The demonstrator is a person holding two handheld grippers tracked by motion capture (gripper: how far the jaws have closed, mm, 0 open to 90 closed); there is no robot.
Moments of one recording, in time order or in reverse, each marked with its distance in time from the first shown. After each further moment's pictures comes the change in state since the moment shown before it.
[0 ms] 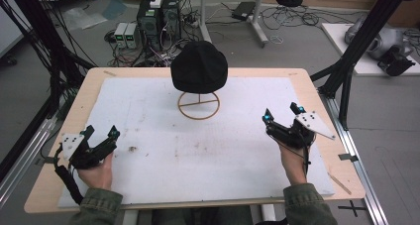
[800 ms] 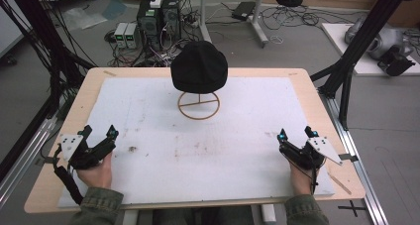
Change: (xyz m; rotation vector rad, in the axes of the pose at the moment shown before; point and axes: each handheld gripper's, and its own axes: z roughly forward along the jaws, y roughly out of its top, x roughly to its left) left arm 0.000 0.000 -0.002 -0.019 0.023 0.015; right arm -0.036 -0.071 -0.030 0.035 -0.155 0.046
